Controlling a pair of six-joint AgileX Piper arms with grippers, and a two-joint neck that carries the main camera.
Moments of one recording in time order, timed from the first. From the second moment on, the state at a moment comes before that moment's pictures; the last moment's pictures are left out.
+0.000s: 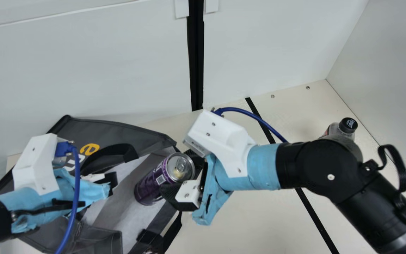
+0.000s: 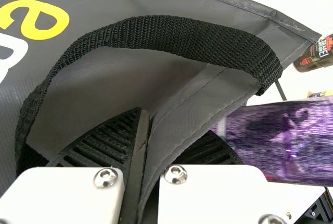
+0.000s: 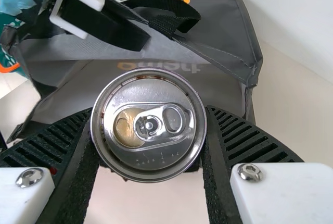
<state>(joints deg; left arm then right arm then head) -23.3 86.0 -77.2 -28.1 48.4 5.1 17.5 72.7 -75.7 35.3 54.6 -37.5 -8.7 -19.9</state>
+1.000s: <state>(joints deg) -23.3 86.0 -77.2 -28.1 48.4 5.1 26.1 78.8 -68.4 36.9 37.1 -41.1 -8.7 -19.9</state>
